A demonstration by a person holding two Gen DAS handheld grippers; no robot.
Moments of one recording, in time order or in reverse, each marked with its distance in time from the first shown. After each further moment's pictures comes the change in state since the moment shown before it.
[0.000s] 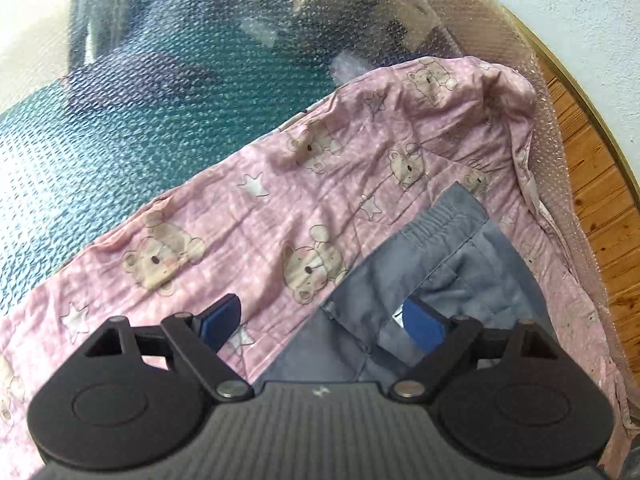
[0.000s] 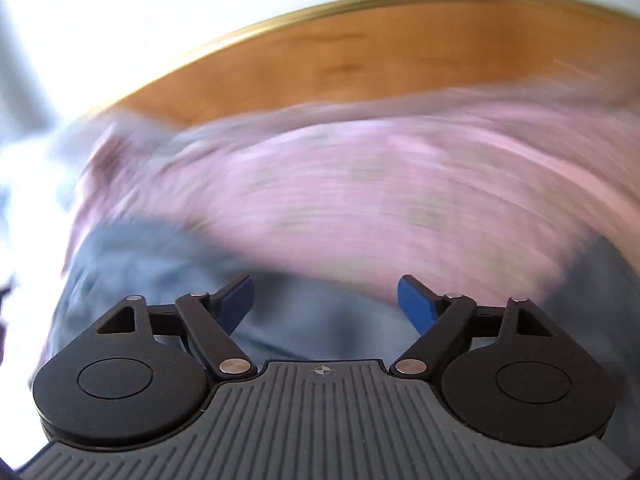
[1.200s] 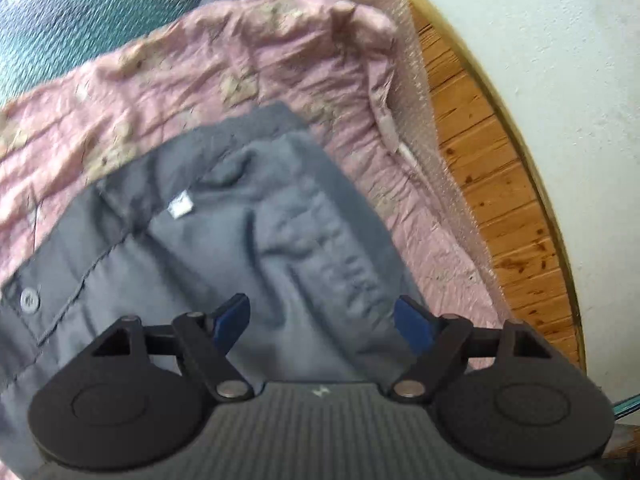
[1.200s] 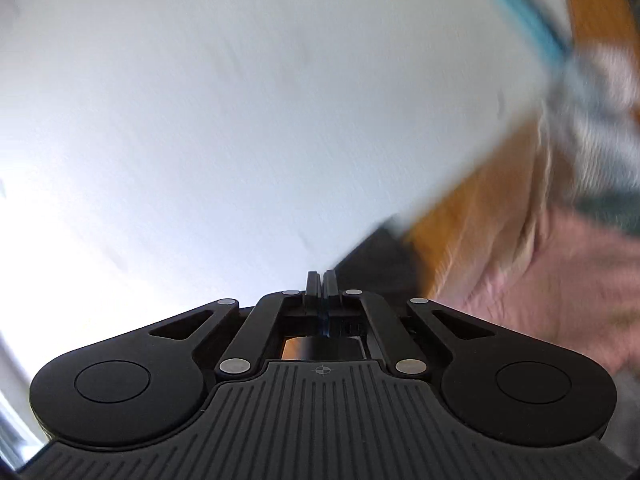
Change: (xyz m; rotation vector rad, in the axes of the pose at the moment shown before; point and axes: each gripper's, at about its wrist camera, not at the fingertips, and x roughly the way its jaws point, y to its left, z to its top) left arm -0.010 -0.097 -0.051 -0.041 0.018 -0.276; right arm -0.295 -0.183 -0.085 0.650 -0.866 -0.246
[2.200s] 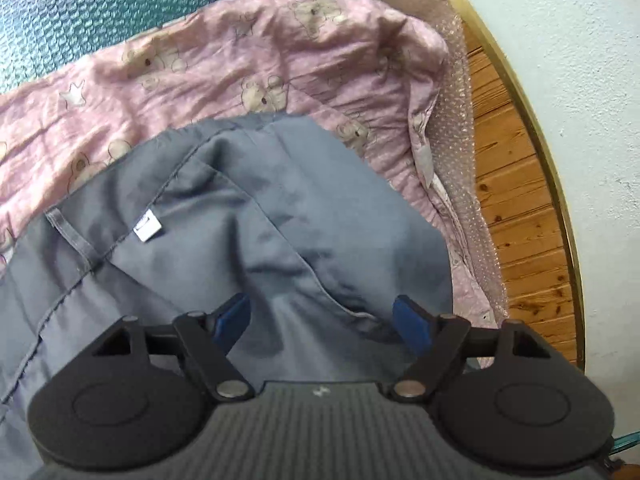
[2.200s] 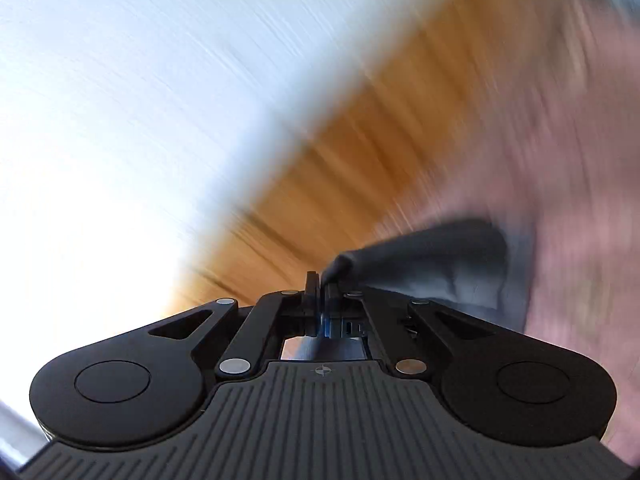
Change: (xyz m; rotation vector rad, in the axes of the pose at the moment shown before) left arm 0.038 0.034 0.028 -0.102 0.038 0.025; right arm 0.226 0.060 -0.082 0.080 0.252 0.034
